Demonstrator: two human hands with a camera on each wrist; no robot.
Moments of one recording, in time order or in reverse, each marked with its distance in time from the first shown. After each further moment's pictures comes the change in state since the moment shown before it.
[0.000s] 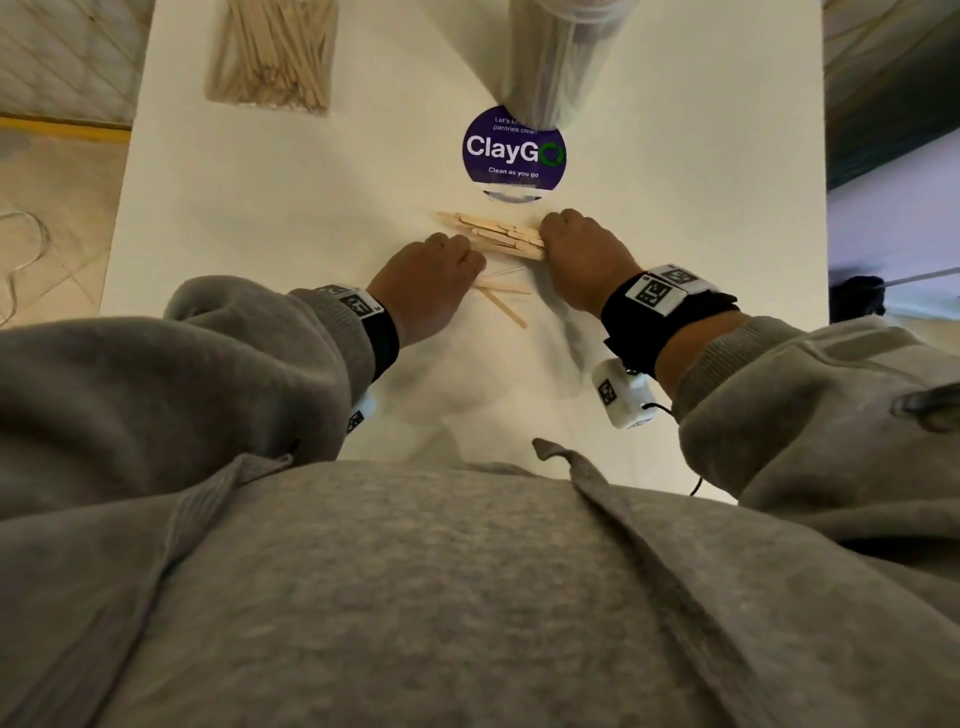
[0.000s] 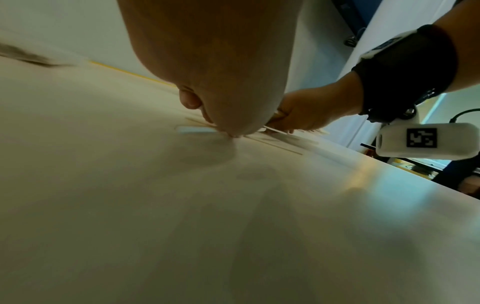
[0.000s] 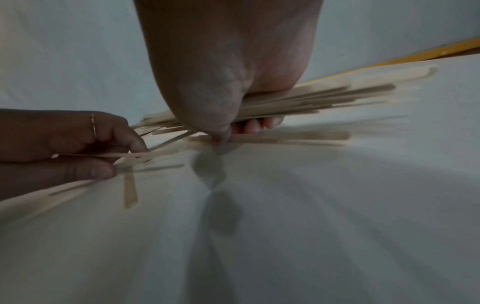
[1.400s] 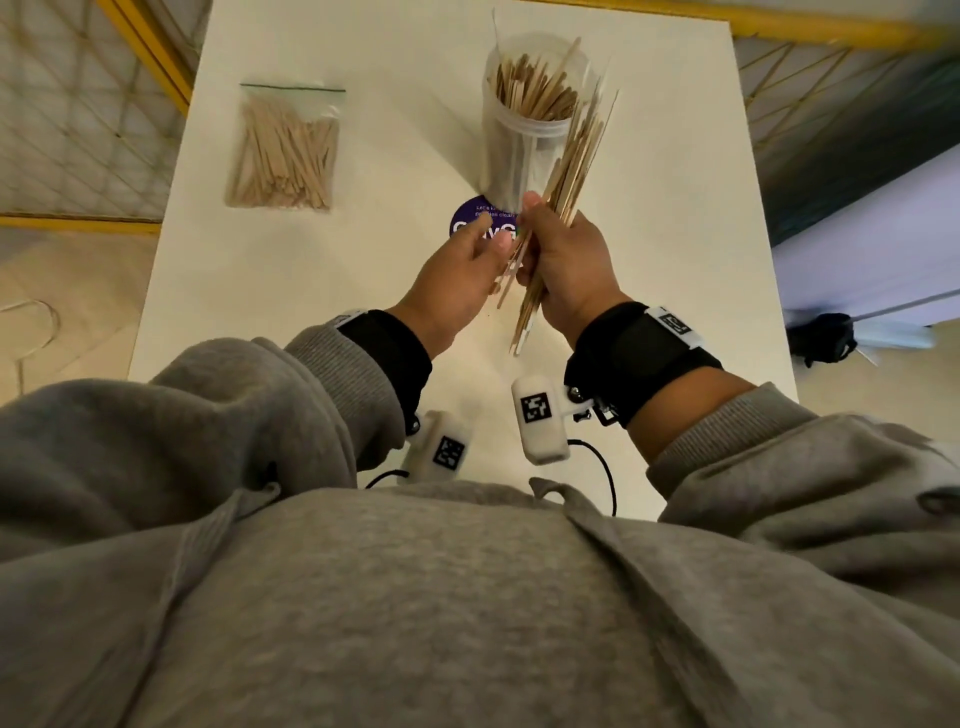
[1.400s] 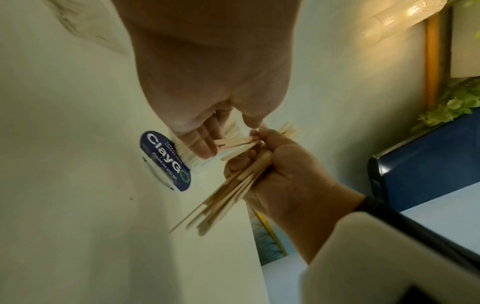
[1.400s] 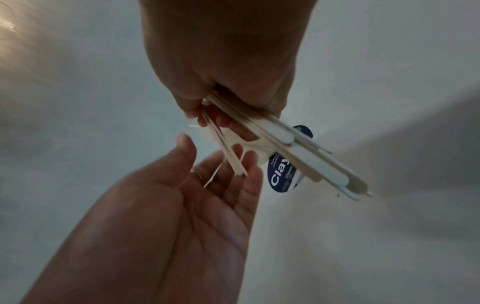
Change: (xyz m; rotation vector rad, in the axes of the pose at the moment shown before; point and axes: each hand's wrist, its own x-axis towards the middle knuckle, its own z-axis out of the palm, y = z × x) left_hand 0.049 0.026 -0.084 -1.412 0.277 -0.559; right_hand -0.006 -0.046 -0.084 1.626 0.384 0.406
